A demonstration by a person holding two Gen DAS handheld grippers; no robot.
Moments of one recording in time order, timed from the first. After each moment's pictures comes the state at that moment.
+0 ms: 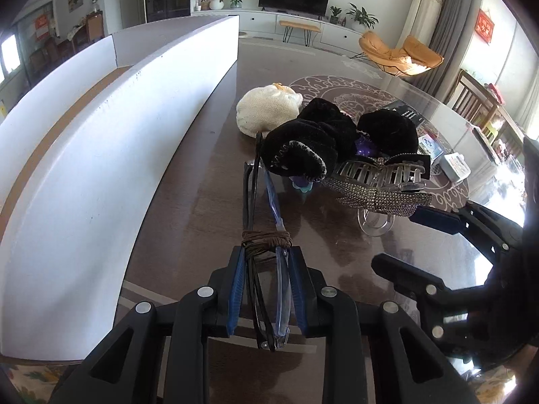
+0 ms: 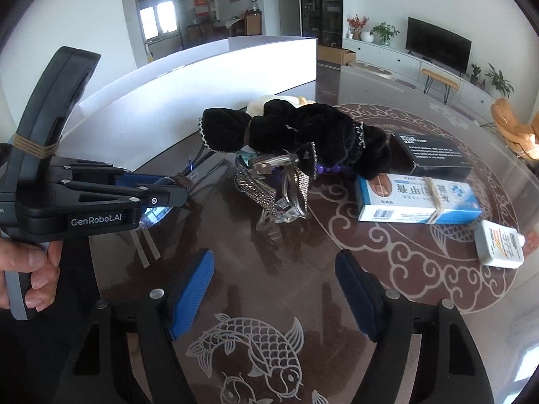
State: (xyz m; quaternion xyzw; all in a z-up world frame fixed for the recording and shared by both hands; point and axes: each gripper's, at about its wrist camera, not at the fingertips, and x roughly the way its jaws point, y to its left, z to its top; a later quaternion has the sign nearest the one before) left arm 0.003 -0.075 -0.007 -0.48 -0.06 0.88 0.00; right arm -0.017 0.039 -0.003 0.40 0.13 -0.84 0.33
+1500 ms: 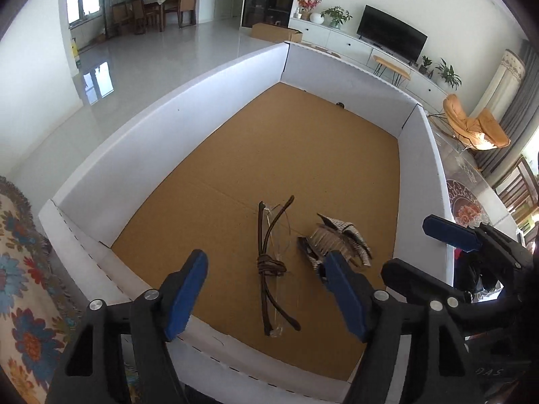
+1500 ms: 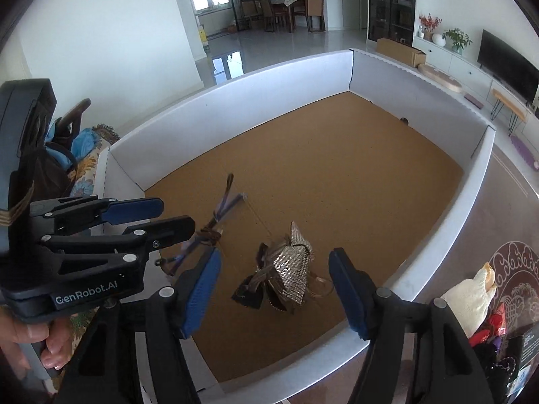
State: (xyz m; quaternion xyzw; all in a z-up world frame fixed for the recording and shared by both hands) left arm -0.001 -0.304 0.046 -0.45 -0.16 0.87 -0.14; right arm -0.064 -0.225 0.067 0.43 0.13 -0.79 0.41
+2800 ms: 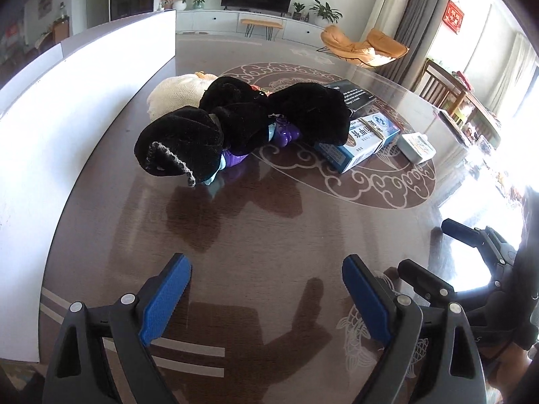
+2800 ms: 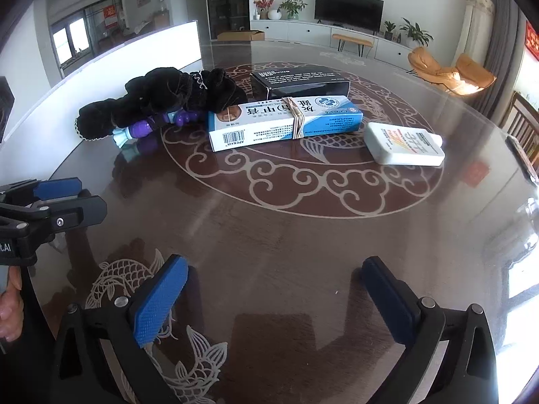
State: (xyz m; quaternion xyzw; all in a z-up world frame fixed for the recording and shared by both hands) left arm -0.019 -0.009 -0.033 -0.47 -0.06 0.88 0.08; right arm -0.003 0.145 -0.026 0.44 0.08 -0.88 0.13
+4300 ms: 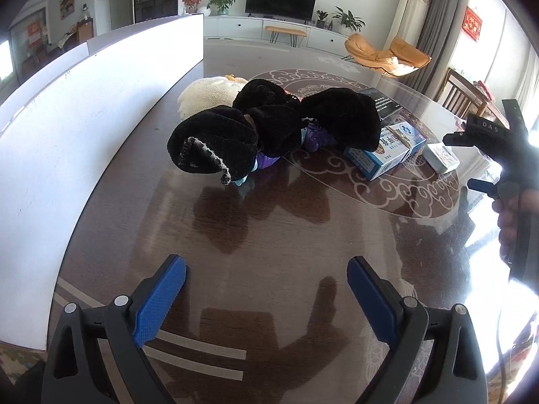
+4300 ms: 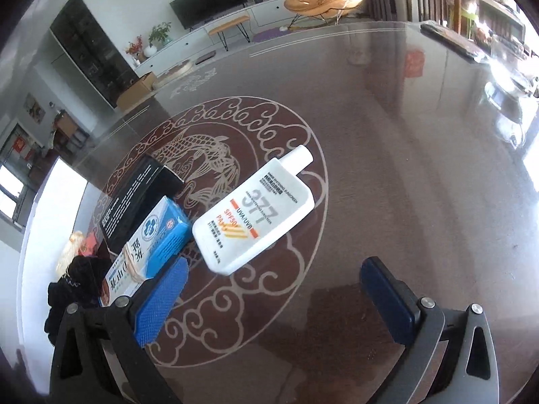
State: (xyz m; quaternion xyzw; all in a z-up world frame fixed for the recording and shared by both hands) left arm -0.017 -0.017 -0.040 -0.46 -0.06 0.89 0.02; right arm -0.134 0.276 -0.010 0.48 -0.22 -0.85 -0.05
